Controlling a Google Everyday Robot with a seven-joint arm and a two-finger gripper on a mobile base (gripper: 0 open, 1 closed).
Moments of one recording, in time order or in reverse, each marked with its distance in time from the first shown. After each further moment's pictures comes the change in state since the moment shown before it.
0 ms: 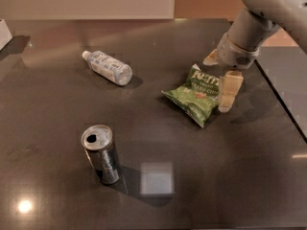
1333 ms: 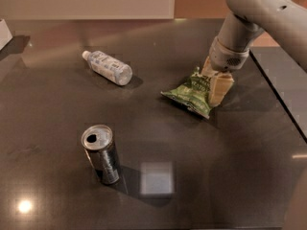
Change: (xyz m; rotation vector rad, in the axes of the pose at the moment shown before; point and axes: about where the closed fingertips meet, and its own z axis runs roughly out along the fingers) arm 0.000 -0.011 0.018 -0.031 0.063 0.010
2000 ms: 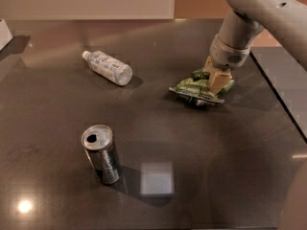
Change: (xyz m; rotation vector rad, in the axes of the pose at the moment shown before) arm 0.002 -0.002 -0.004 -0.004 0.016 0.002
